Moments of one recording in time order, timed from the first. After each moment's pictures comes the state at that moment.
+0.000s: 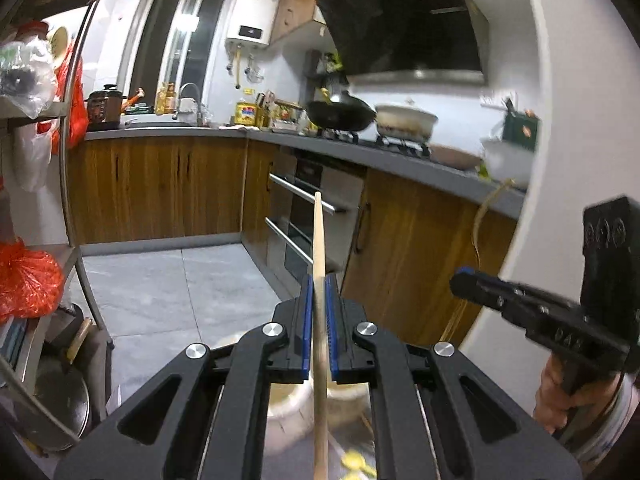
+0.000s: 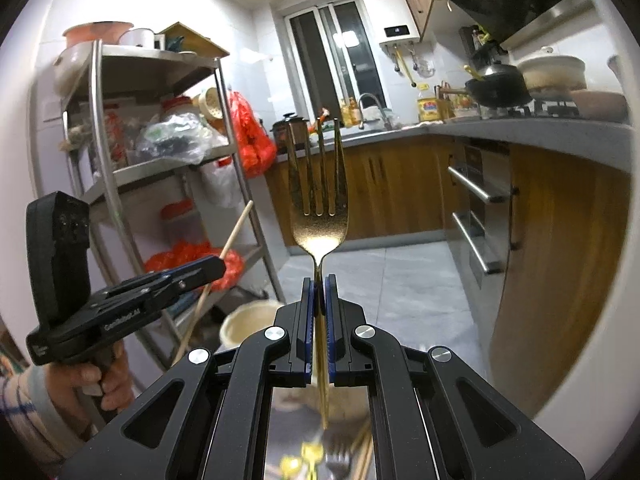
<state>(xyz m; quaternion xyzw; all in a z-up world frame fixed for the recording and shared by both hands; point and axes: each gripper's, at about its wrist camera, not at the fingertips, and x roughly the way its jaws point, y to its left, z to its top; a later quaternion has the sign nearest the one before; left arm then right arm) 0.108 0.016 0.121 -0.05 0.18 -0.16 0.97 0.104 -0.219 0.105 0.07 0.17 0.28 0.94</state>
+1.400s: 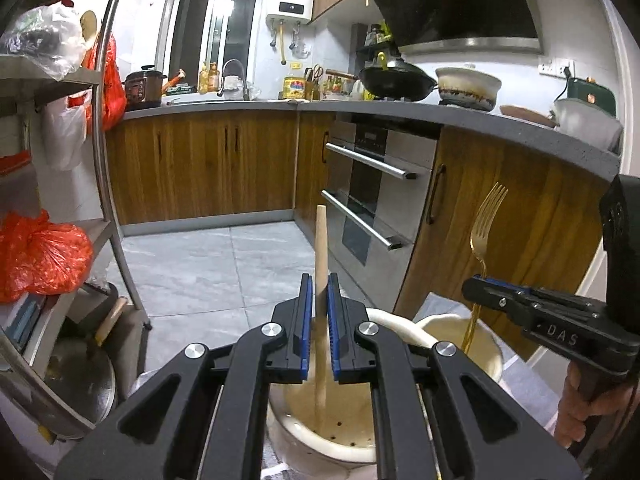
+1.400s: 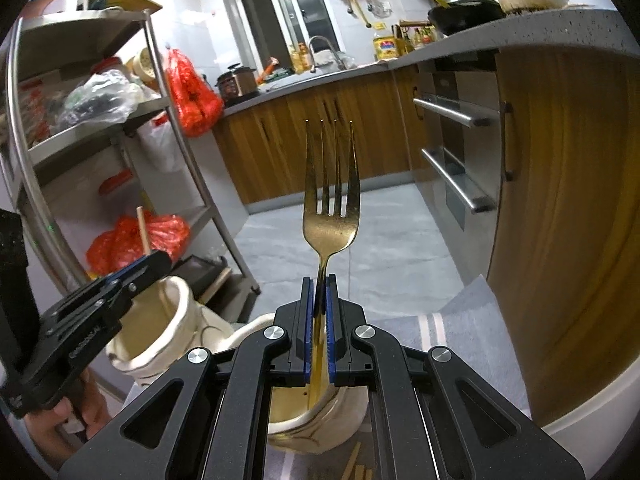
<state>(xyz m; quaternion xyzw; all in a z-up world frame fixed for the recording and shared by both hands) 0.173 0.038 0.040 -0.02 0.22 -0.06 0.97 0.192 -0.186 0.020 0.09 0.29 0.21 0.93</state>
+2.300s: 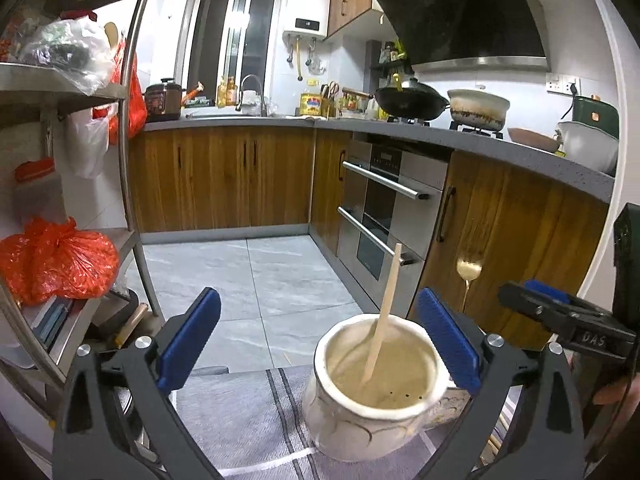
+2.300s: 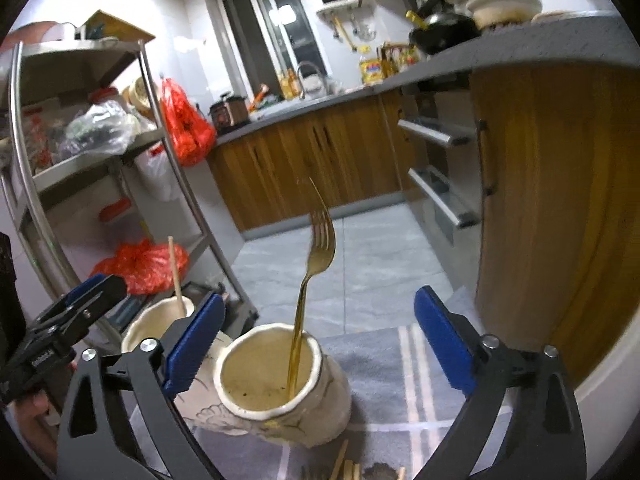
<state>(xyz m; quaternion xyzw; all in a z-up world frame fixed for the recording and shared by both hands) 0.134 0.058 0.068 -0.03 0.19 -0.04 0.98 0.159 -0.215 0.041 0.10 0.22 0.18 0.95</state>
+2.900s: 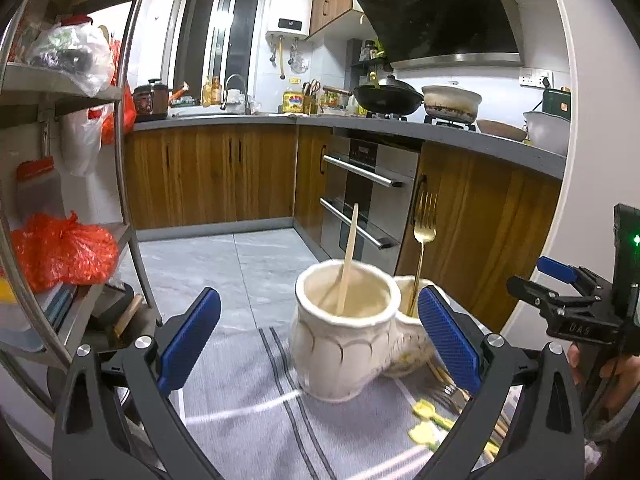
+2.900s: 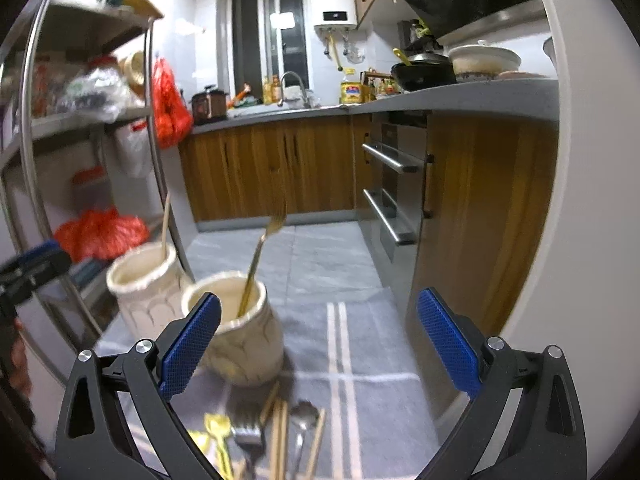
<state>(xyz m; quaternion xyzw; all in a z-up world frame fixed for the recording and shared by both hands) 0.067 0.057 0.065 -0.02 0.21 -0.07 0.98 0.091 -0.238 0.036 -0.01 0.22 0.12 0.97</state>
